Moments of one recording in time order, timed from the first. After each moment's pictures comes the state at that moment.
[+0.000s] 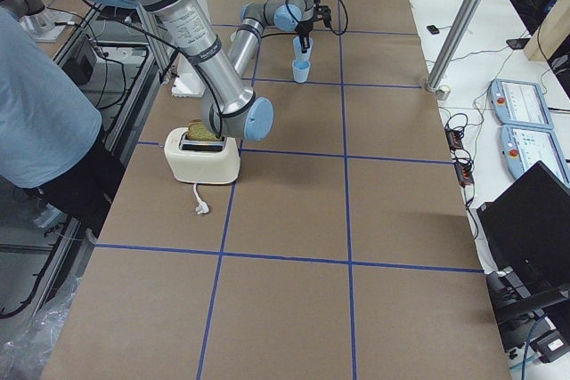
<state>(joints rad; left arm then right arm) -0.82 -1.88 -1.96 -1.61 -2.08 -0.90 0.54 -0.81 1.79 -1.66 1.93 1.04</state>
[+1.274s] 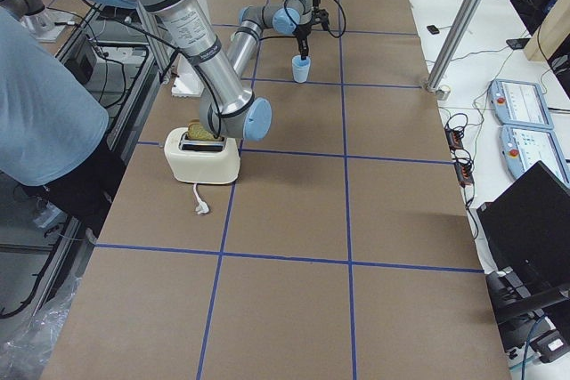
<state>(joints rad) -0.82 -1.88 -1.95 -1.62 -2.08 -0.90 0.53 -0.81 1.78 -1.65 1.92 1.02</state>
